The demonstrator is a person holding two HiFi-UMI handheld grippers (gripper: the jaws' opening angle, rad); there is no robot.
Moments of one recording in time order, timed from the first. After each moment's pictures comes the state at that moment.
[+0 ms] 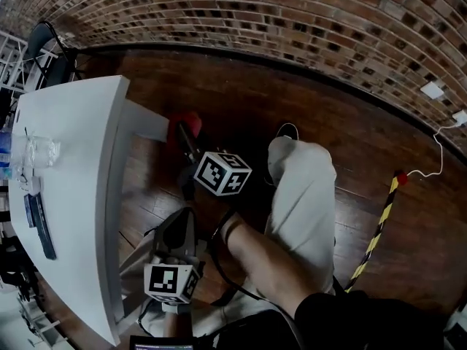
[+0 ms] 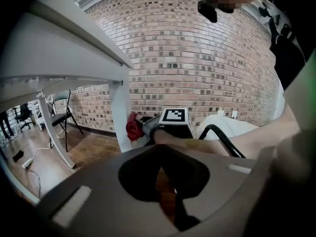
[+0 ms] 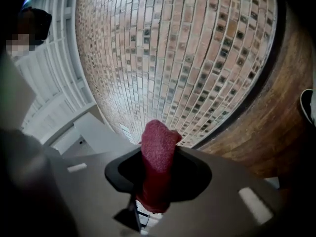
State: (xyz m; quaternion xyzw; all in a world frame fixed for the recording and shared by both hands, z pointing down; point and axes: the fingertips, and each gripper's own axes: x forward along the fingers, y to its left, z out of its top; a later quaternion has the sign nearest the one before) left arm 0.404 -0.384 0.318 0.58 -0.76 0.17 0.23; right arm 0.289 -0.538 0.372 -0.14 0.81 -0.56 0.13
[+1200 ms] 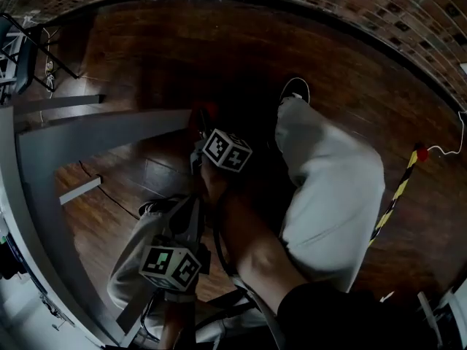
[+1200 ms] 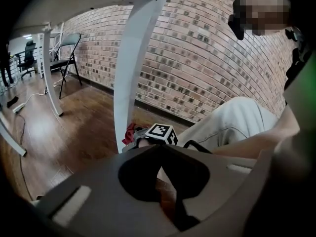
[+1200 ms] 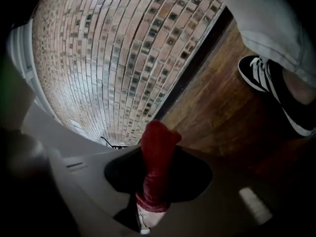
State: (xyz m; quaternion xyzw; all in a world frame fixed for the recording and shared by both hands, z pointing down) left arm 0.398 -0.401 0.470 0.54 -0.72 0.12 0.43; right arm 0.294 -0.527 0.670 -0.28 0.71 -0.64 -0.02
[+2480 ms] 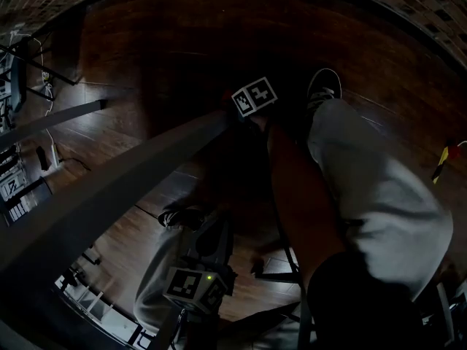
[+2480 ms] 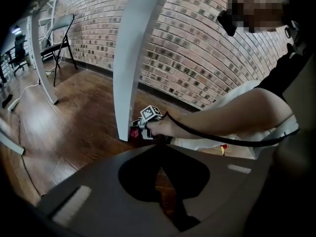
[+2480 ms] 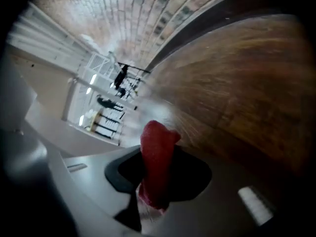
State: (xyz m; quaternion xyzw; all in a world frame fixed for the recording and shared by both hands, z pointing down) left arm 0.380 -0.397 0.539 0.53 -0.66 0.16 0.51; right arm 0.233 -0.529 0.860 0.04 0.79 -0.48 -0.38
